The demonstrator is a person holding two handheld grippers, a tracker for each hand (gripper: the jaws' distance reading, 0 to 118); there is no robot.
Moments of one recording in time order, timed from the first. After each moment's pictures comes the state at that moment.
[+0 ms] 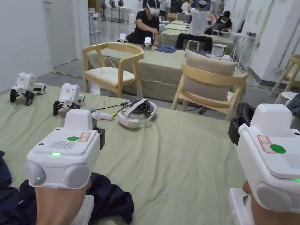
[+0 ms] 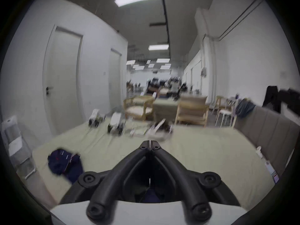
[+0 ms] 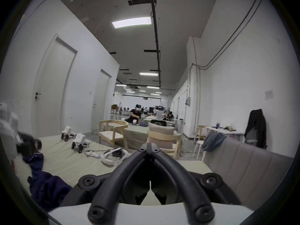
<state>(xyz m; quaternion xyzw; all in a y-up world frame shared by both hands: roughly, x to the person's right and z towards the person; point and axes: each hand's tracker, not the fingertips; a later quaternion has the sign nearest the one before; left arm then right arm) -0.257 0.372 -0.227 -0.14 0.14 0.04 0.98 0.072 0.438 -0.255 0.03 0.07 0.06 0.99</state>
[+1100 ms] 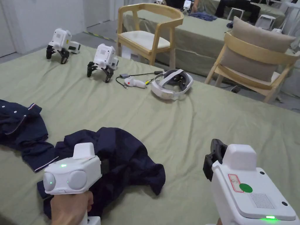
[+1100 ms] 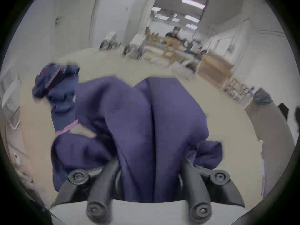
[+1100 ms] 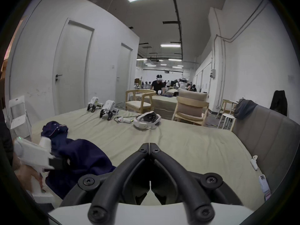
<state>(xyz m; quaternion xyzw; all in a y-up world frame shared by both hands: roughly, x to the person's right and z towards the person) -0.345 0.213 -0.229 -0.30 0.13 0.20 0.92 -0.006 0.317 -0.245 -0.11 0.17 0.06 0.98</state>
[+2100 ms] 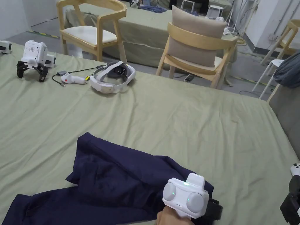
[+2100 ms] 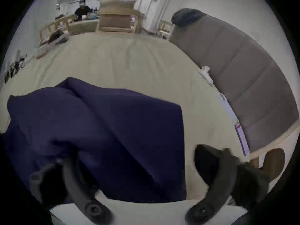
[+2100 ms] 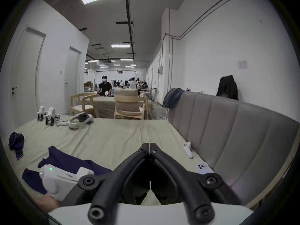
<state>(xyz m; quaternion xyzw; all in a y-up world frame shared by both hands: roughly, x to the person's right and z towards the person) 0.109 0.154 -0.354 -0.47 -0.20 0.06 0.86 0.279 0.319 -0.211 -0.11 -0.07 0.03 0.99</state>
